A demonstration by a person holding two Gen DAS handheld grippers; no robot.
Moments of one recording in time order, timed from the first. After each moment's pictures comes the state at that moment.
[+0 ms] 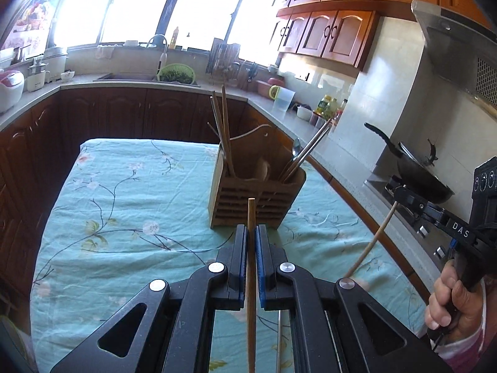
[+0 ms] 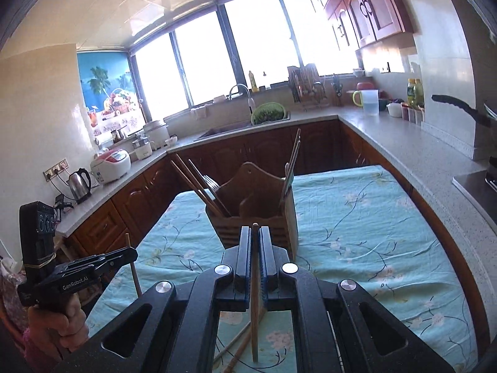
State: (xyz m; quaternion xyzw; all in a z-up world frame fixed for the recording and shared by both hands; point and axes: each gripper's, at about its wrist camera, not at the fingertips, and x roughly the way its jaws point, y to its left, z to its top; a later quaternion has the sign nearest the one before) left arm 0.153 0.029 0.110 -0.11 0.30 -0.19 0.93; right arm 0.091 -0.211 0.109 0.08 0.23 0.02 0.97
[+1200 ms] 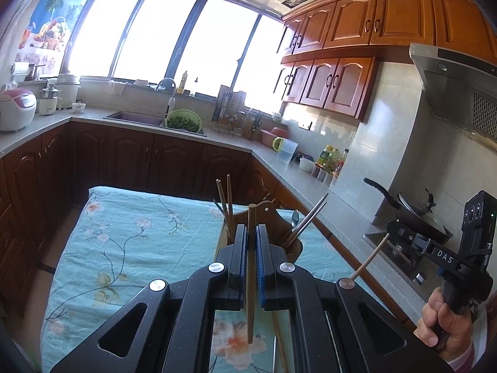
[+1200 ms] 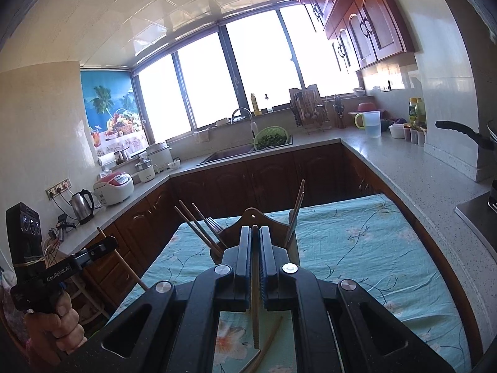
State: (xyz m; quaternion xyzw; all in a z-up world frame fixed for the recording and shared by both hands) left arm 0.150 0.047 0.141 -0.14 0.20 -0.17 0.96; right arm 0.110 -0.217 0.143 0.09 0.18 0.02 0.98
